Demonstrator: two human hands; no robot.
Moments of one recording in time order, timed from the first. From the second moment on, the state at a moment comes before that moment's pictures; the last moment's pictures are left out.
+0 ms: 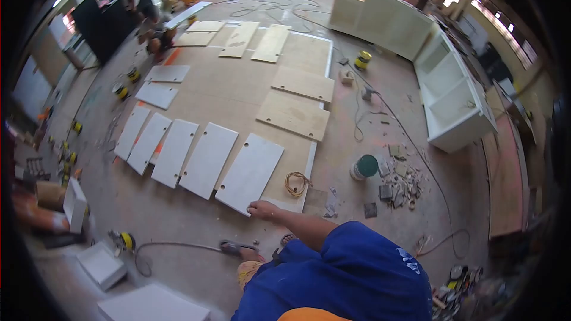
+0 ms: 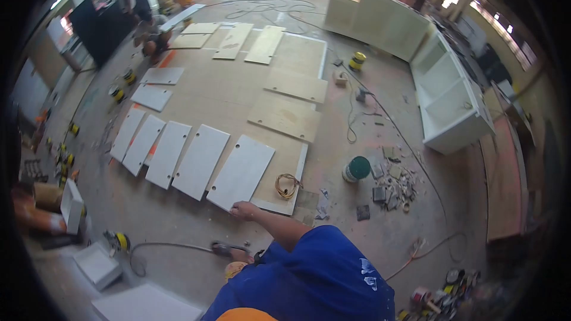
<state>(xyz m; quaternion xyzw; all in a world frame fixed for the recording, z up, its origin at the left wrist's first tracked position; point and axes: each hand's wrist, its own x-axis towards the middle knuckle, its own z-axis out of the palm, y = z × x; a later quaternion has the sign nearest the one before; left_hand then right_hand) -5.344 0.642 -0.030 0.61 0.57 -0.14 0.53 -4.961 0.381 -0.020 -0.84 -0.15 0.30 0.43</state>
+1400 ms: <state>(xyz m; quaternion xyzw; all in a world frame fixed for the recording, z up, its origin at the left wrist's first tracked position) -5.036 1.615 -0.166 0.79 0.43 -0.27 0.36 -4.399 1.711 -0.092 -0.72 -0.58 0.29 0.24</state>
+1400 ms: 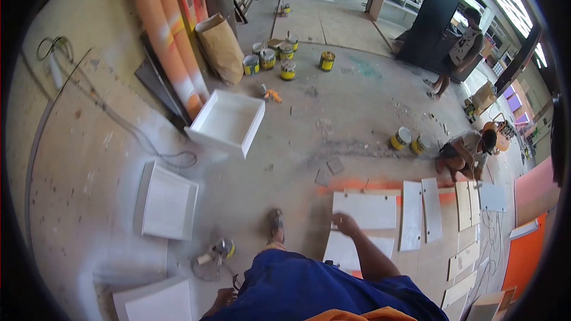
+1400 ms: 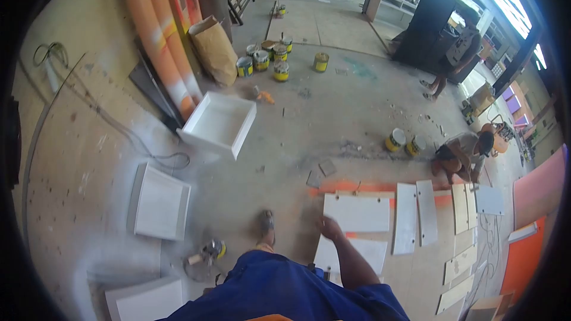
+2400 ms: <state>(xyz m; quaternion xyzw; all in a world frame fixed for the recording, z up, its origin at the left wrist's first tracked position) -4.472 2.520 -0.189 0.27 0.72 -0.13 0.62 -3.813 2.556 0.021 -0.79 -0.22 0.41 0.40</state>
